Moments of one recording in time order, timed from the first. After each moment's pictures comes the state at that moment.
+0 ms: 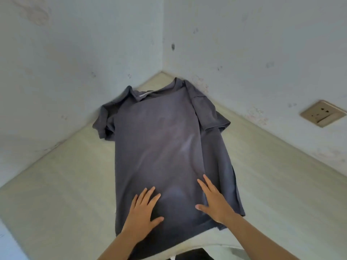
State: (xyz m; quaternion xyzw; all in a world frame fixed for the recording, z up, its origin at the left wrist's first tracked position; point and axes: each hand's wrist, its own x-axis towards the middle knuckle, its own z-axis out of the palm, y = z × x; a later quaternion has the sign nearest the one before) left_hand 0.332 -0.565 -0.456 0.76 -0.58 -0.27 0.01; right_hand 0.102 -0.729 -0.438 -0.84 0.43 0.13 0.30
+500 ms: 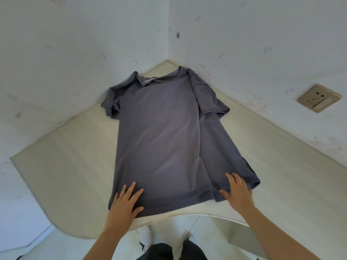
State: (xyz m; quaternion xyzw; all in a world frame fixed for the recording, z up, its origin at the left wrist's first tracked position) left_hand 0.307 -0.465 -0.467 0.82 -0.52 -0.24 0.00; right_hand -0.010 -0.715 -0.447 -0.81 0.56 0.11 0.15
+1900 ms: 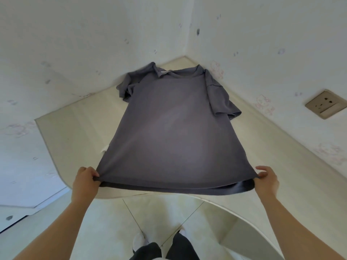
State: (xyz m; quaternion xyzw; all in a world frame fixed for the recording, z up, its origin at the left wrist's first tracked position) left_hand 0.328 -0.402 -0.426 0.95 -0.16 -0.15 0.23; right_hand -0.076 -0.755 -0.410 -0.61 0.70 -0.21 0.31
